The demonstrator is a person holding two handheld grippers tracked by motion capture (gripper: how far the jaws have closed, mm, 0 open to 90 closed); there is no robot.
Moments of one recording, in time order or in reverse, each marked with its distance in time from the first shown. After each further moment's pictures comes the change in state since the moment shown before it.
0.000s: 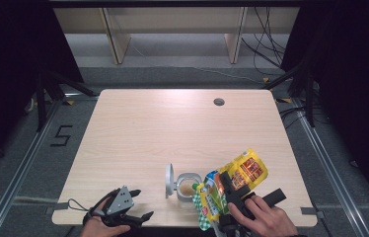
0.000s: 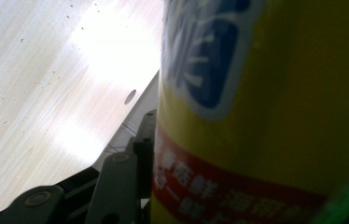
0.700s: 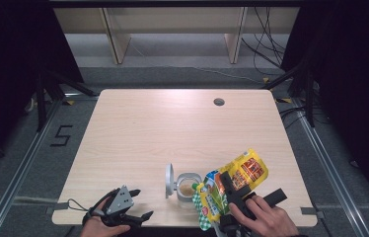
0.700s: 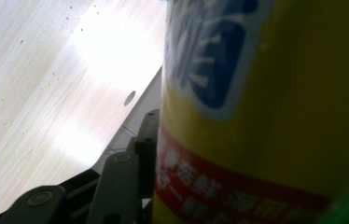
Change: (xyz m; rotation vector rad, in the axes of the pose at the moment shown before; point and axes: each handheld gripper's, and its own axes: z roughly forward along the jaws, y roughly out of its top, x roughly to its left) left arm 0.000 0.000 0.001 -0.013 0.003 -0.016; right arm 0.001 -0.002 -0.001 -0.005 -0.020 0.000
